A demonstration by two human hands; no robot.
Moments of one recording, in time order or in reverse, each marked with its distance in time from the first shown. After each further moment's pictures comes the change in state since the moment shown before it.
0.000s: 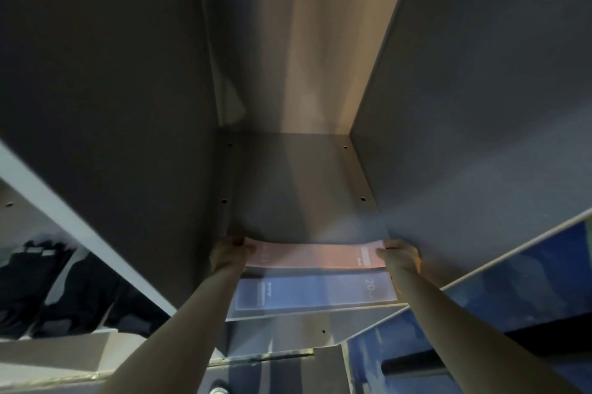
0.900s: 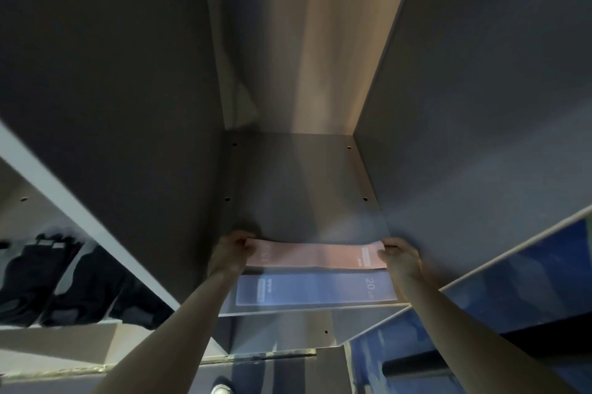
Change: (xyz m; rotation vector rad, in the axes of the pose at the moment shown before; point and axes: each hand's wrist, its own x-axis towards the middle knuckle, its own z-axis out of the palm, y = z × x) left_hand -0.011 -0.005 -0.015 0.363 -0.054 0.327; right_hand -0.001 0.012 -0.005 0.139 -0.113 -0.181
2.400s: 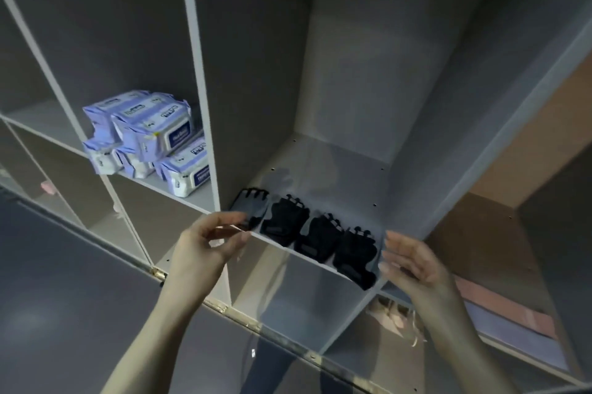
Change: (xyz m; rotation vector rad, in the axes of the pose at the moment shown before) left_hand -0.291 -0.150 -0.365 -0.612 0.508 0.100; right_hand -0.404 -0.219 0.124 0.130 -0.730 -0.417
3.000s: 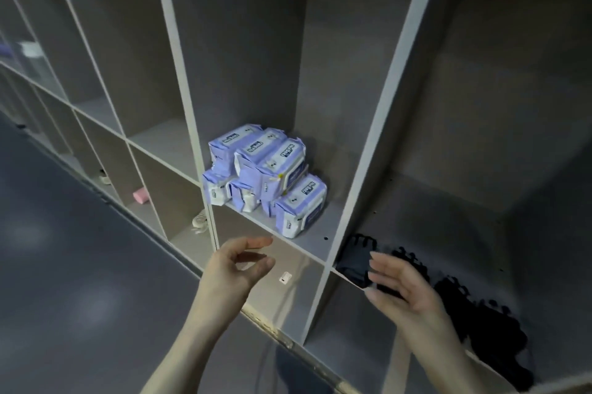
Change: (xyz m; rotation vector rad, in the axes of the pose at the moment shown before) left_hand 0.093 -0.036 -0.195 0.077 0.080 -0.030; right_hand 0.047 -0.048 0.255 0.045 -0.230 -0.040
